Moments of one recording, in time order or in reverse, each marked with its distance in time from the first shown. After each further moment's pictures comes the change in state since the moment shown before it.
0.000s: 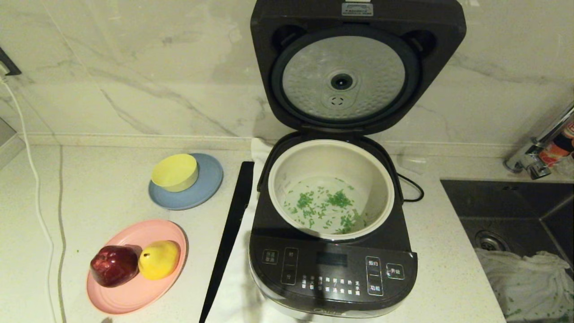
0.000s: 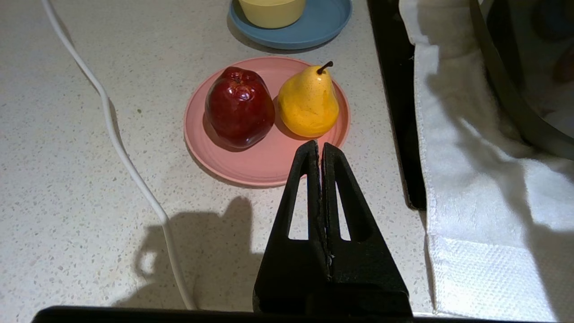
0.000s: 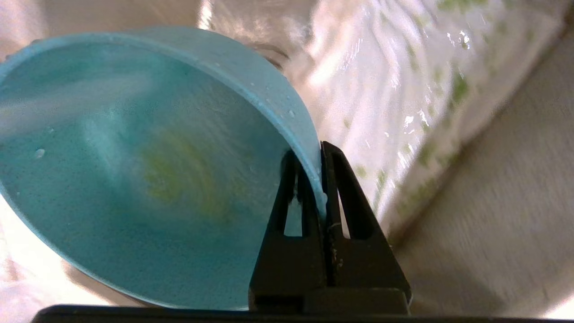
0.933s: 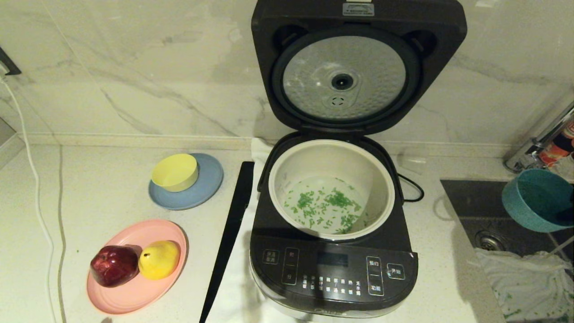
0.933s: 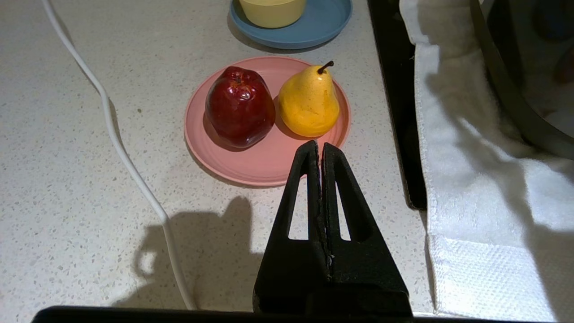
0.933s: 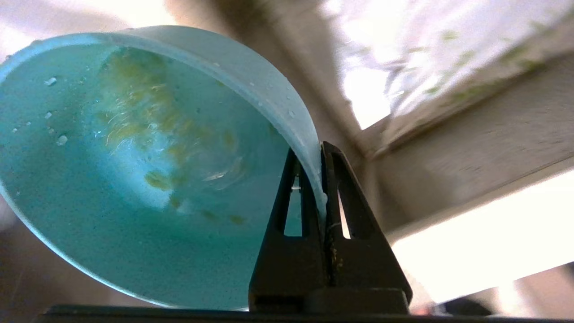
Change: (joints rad) left arm 0.000 0.000 0.000 0.000 0.000 0.000; right arm 0.560 -0.713 0.524 0.081 -0.226 -0.135
